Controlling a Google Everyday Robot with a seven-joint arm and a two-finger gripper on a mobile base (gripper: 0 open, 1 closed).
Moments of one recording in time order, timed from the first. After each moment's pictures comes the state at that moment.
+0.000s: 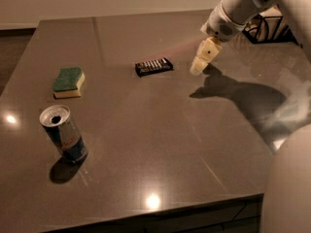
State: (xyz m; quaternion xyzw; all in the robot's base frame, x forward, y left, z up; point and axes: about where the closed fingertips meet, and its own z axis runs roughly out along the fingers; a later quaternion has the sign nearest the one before) arm 0.686 -0.135 0.904 -0.59 0.76 0.07 0.26
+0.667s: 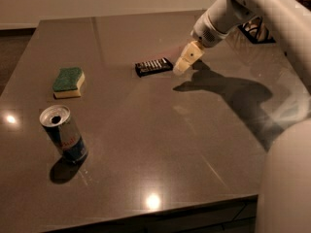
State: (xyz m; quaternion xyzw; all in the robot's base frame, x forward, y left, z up) arm 0.712 -0.104 0.882 -0.54 0.78 0.10 0.29
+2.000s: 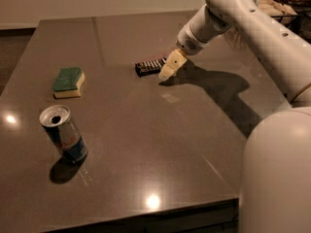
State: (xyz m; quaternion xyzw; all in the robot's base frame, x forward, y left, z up) arm 0.734 -0.059 0.845 -0.55 0.77 0.13 0.29
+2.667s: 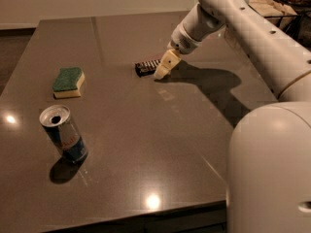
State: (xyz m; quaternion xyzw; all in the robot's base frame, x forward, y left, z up) arm 0.734 -0.041 0.842 -0.56 0.77 0.14 0.27
